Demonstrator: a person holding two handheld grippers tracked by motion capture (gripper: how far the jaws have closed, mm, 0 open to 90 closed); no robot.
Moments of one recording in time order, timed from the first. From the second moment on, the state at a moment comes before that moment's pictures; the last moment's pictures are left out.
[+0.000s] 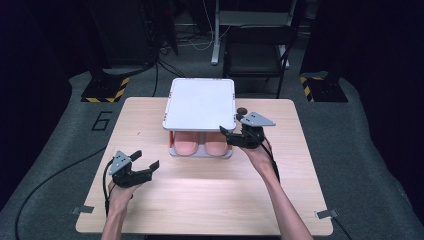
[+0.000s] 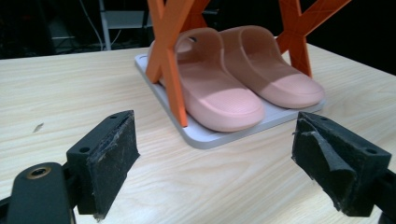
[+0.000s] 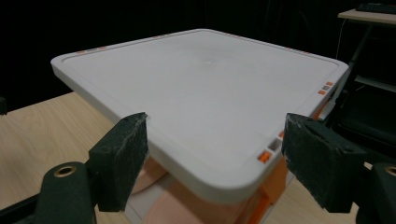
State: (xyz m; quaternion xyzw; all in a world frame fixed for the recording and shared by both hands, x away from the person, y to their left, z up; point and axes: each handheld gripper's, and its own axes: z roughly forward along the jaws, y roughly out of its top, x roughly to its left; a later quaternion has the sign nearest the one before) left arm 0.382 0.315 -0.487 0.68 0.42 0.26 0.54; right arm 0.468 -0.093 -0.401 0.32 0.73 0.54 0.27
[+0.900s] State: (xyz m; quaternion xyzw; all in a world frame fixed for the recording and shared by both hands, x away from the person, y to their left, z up) left arm 0.381 0.335 -0.498 0.67 0.47 0.27 0.52; right arm 0.357 -0.224 -0.484 0.42 0.62 0.56 0.35
